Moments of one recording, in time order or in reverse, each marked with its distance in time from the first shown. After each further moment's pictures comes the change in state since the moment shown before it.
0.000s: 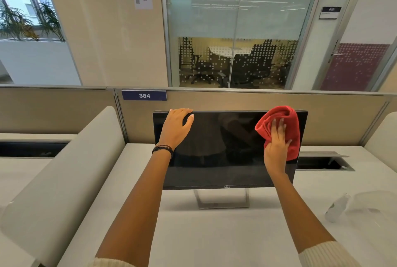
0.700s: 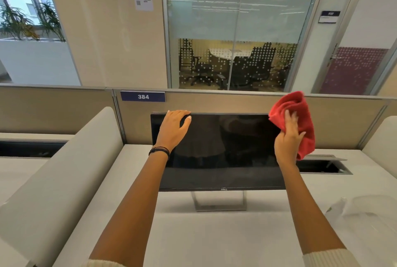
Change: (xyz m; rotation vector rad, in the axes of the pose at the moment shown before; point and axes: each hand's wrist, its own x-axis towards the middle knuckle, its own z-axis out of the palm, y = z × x) left_hand 0.001 -0.001 -0.001 0.019 -0.002 -0.012; right_hand 0.034 -0.004 -0.038 0.203 0.143 0.054
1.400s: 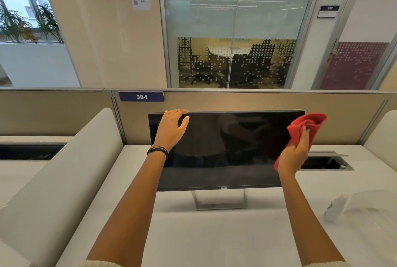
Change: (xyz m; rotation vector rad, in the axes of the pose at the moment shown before) left_hand -0.001 0.003 0.000 0.015 -0.001 -0.001; right_hand -0.032 0.016 -0.005 0.426 0.266 0.280
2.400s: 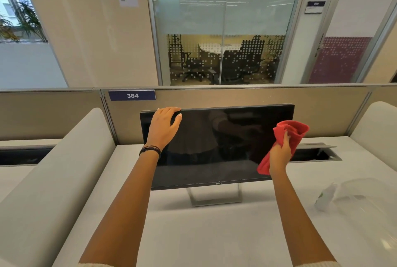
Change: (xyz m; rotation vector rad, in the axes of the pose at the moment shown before) left_hand 0.001 -0.006 0.003 0.039 0.007 0.043; right_hand -0.008 0.022 -0.002 -0.319 -0.129 0.126
